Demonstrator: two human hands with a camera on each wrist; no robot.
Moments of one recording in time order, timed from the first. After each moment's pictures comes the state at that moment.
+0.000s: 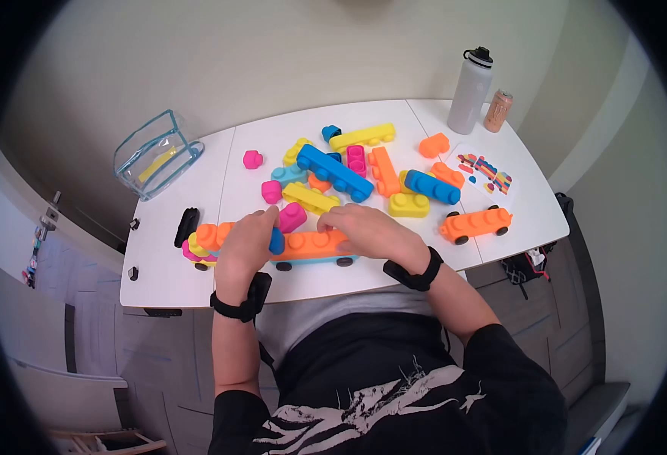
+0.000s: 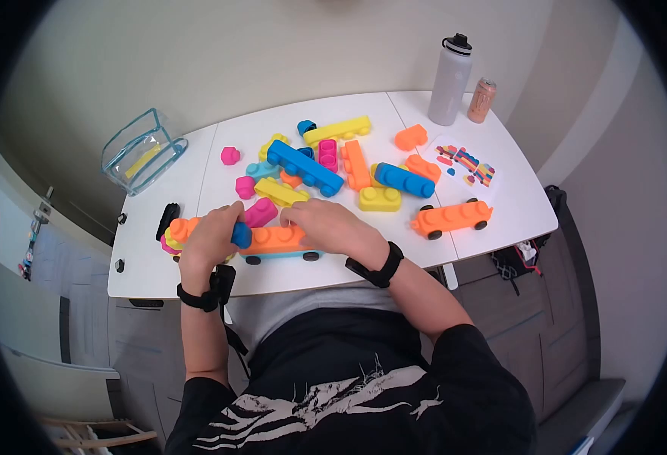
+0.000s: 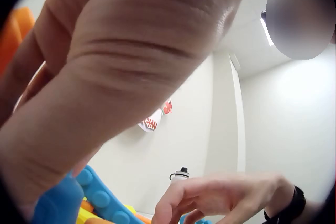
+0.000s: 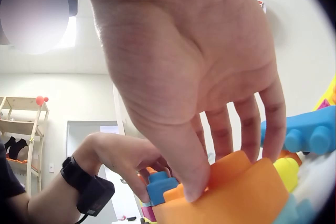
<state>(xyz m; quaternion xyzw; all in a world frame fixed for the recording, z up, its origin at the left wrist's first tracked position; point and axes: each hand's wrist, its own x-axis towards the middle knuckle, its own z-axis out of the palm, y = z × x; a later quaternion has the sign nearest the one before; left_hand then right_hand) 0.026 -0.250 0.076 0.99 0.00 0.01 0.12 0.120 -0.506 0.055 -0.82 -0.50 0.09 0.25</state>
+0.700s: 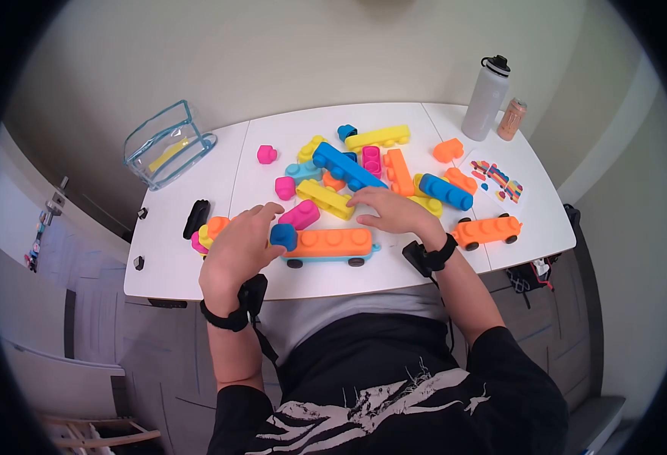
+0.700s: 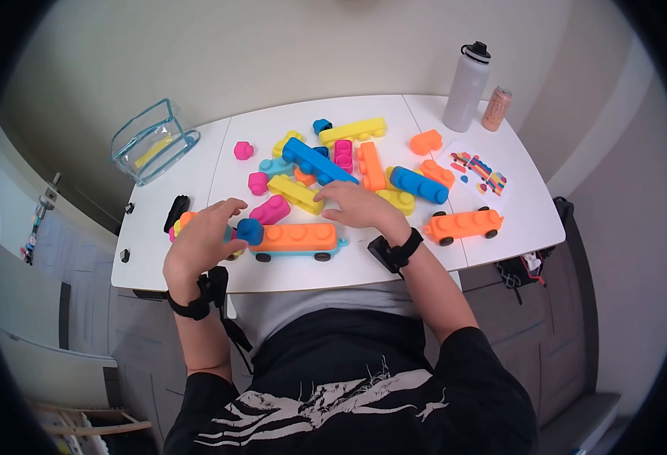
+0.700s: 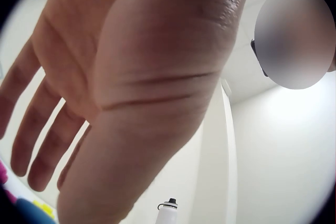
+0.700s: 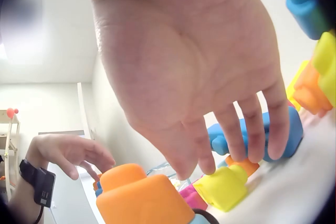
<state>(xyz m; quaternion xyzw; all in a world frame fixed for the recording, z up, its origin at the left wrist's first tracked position) -0.011 -0.257 0.130 0.99 0.00 0.02 0.16 0.193 -0.516 0.009 -0.82 -0.51 0.09 0.27</state>
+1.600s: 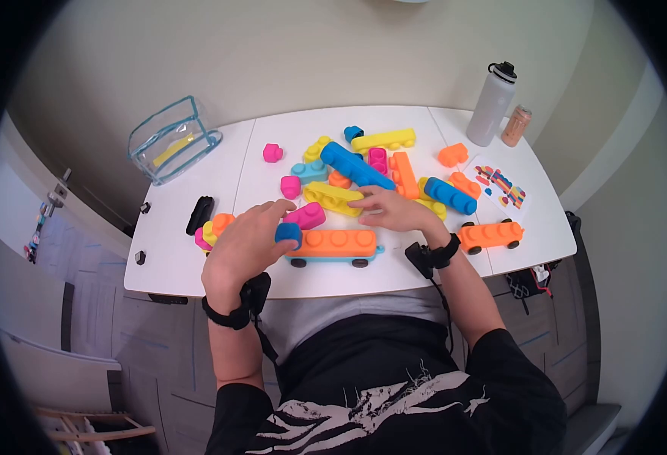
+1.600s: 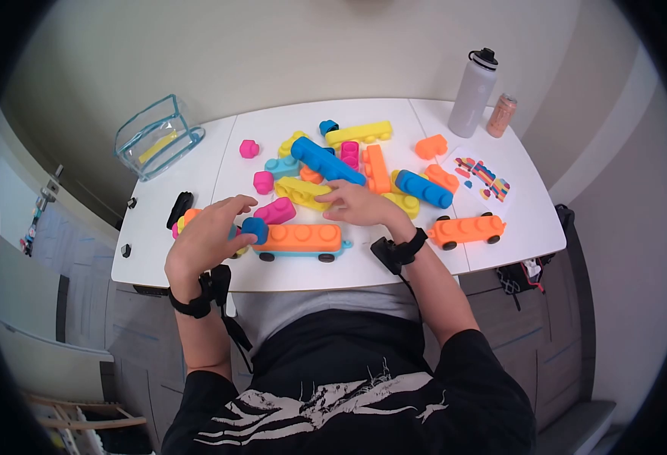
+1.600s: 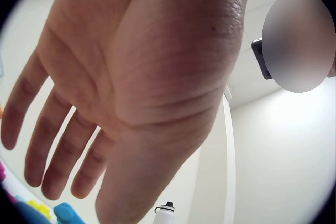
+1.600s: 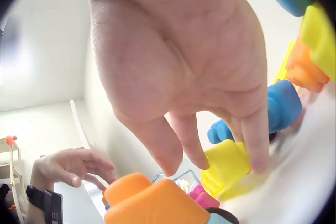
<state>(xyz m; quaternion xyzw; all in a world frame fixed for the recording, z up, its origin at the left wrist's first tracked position) -0.012 -0.258 0.134 0.98 -0.02 0.03 0.17 0.202 -0.511 0.008 -0.78 -0.47 0.22 0.34</state>
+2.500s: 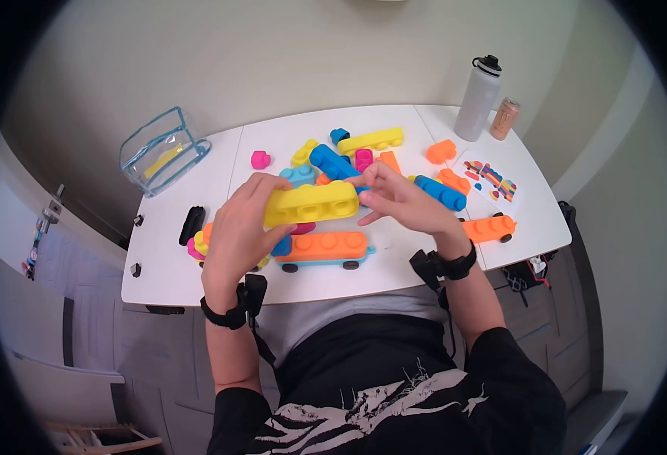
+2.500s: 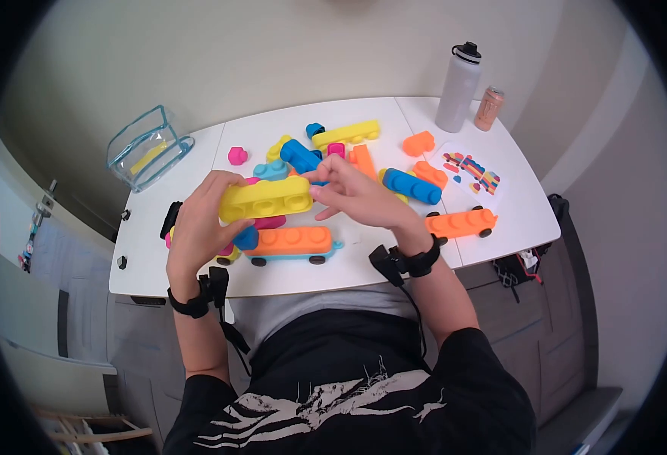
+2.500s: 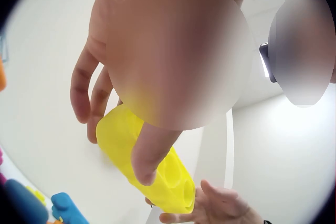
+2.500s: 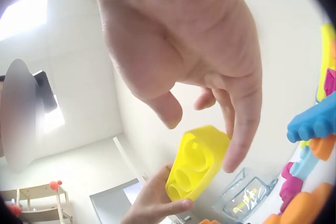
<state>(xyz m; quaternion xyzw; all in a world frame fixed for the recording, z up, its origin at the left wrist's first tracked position) 0.007 -0.271 0.139 0.95 -0.11 0.24 0.19 0.153 -0.534 0.087 -0.59 -0.39 0.26 0.65</state>
